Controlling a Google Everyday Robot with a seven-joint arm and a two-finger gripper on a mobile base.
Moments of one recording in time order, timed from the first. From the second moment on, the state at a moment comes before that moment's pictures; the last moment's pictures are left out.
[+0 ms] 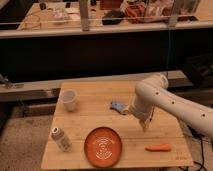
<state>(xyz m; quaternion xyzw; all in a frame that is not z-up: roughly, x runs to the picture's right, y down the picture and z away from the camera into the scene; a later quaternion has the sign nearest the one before) 0.145 0.188 0.695 -0.30 -0.19 -0.37 0.86</state>
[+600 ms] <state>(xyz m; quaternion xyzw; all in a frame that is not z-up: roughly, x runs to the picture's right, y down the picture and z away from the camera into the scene) 0.062 0.256 0.612 -0.29 -0.23 -0.47 0.80</state>
